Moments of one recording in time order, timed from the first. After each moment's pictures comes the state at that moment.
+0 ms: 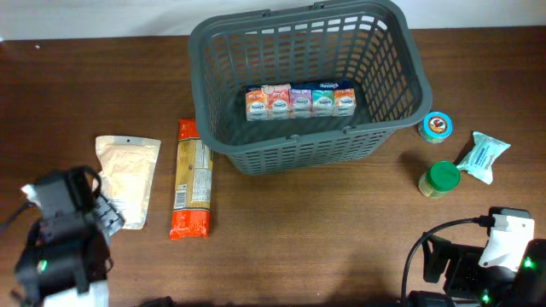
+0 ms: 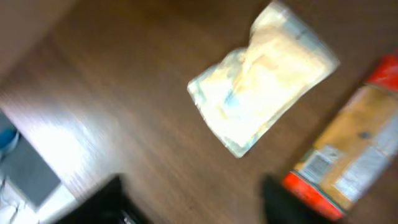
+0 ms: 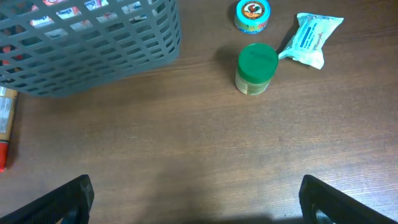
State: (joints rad) left arm 0.29 0.92 1.08 -1.21 -0.36 -0.36; right arm -0.14 0.60 1.30 -1.53 -0.10 0.07
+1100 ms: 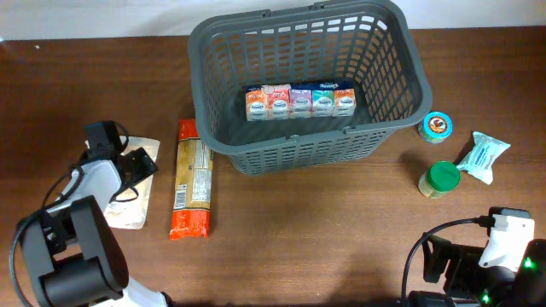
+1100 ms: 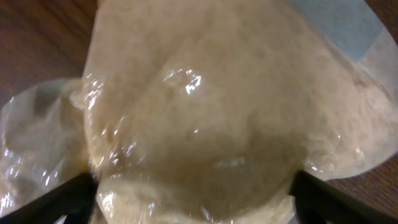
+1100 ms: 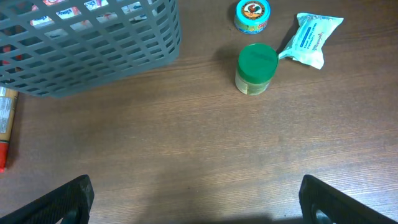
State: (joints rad) left arm 0.31 1.78 0.95 -0.40 -0.12 -0.30; right arm -0.14 0.60 1.30 -1.53 -0.10 0.07
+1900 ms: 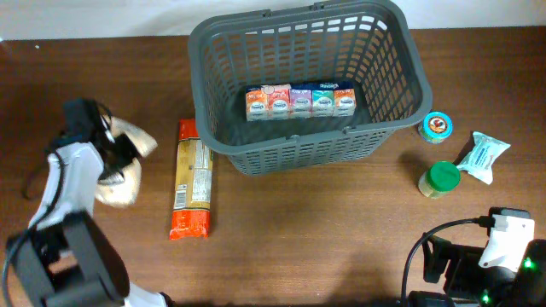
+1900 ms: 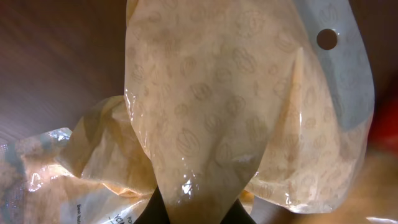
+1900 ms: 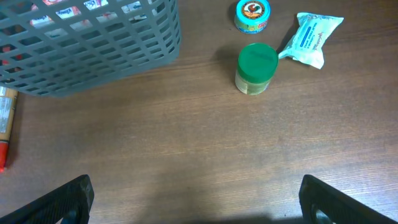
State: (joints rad) left arm 0.33 1.72 1.20 -0.69 -0.01 -0.27; right arm -0.14 0.60 1.30 -1.53 -0.10 0.07
